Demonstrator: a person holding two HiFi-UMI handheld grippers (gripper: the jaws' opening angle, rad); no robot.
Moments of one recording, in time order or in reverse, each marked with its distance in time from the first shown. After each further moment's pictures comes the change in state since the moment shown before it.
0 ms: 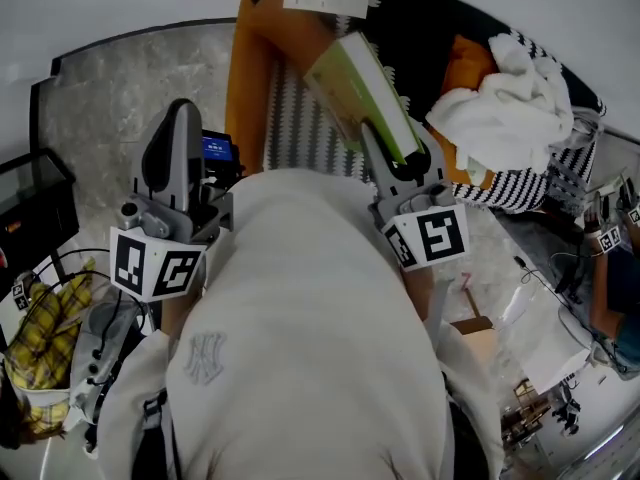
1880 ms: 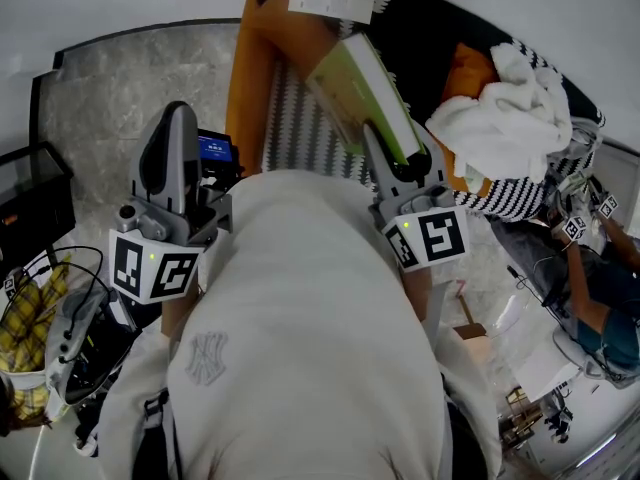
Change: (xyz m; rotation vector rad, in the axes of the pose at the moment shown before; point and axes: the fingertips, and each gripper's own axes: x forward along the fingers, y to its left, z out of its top) left arm -0.005 0.007 0.005 -0.013 -0.035 0.034; right arm 0.006 -0.004 0.001 0.008 -0.002 0.012
